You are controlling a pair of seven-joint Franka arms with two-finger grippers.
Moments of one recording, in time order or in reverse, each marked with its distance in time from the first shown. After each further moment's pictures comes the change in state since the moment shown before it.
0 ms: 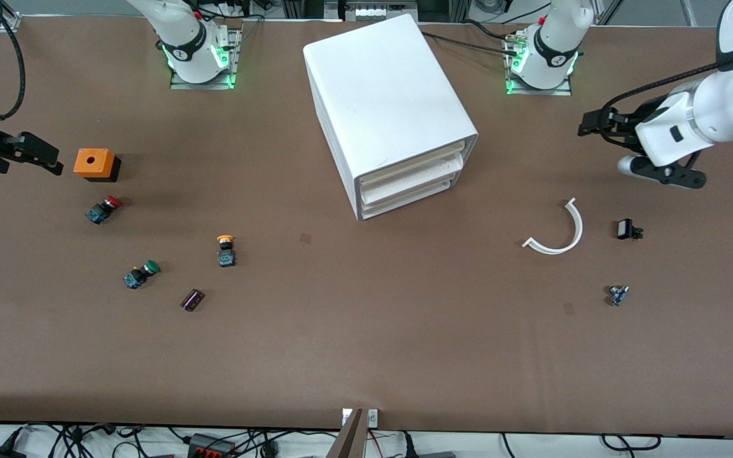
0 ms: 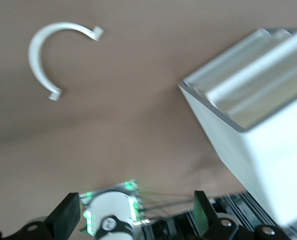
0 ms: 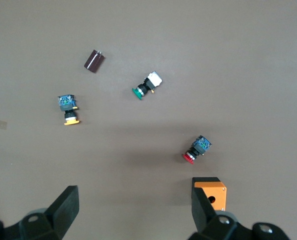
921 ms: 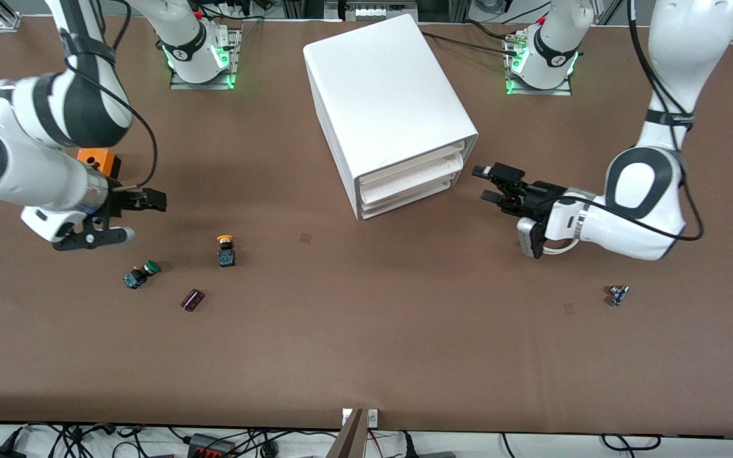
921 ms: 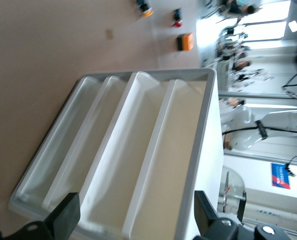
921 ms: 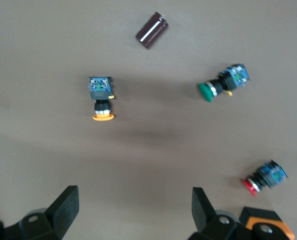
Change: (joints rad) left arm -0.018 0.372 -0.047 -0.157 -0.730 0.294 0.641; right arm 0.177 0.279 0.007 -0.012 0.043 0.129 0.001
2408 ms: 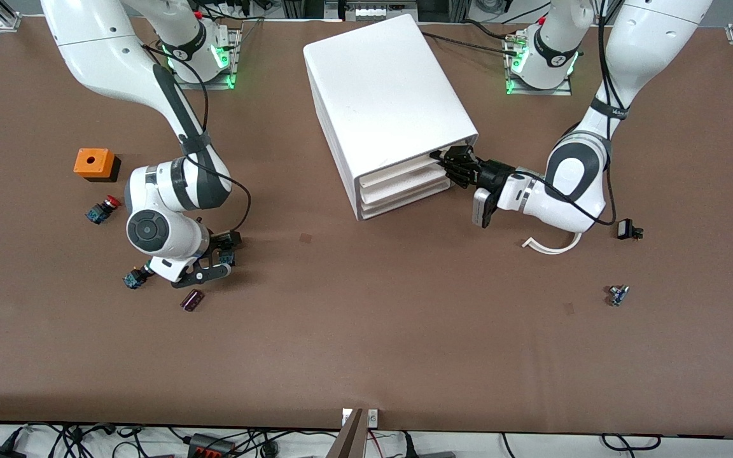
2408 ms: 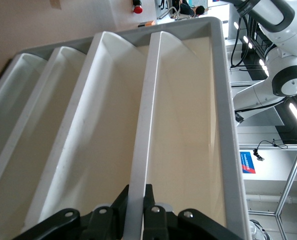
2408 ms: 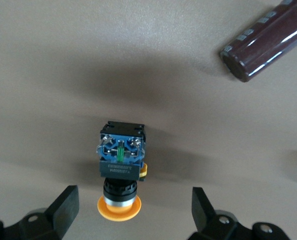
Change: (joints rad) left arm 0.001 -0.007 -0.097 -0.215 -0.132 0.068 0.210; right arm 0.107 0.345 0.006 -0.002 0.003 0.325 0.001
